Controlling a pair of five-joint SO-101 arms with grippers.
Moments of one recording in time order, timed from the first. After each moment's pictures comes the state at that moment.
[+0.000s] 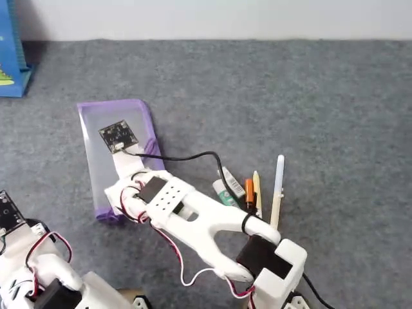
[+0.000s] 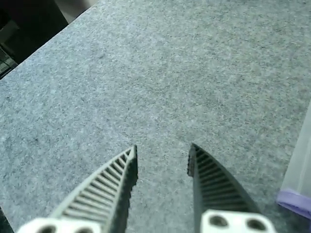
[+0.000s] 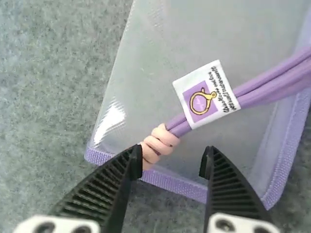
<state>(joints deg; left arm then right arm) -57.7 -96.8 70.1 76.9 -9.9 -56.4 12.7 14.6 36.9 -24.0</state>
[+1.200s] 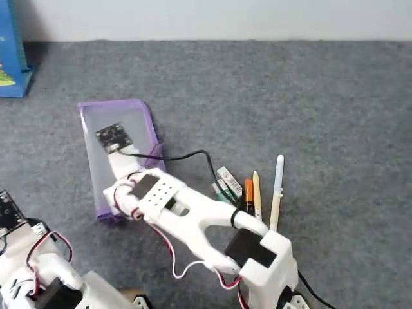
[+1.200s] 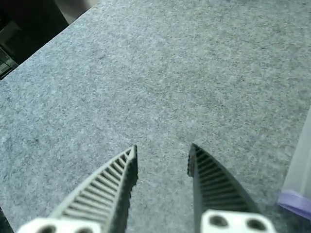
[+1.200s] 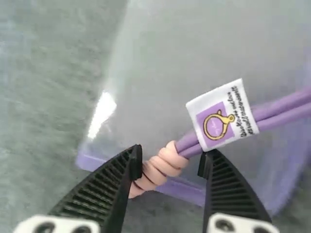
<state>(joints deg) -57.7 -96.8 70.1 76.7 -9.9 -55.0 19.4 7.3 43.4 -23.9</state>
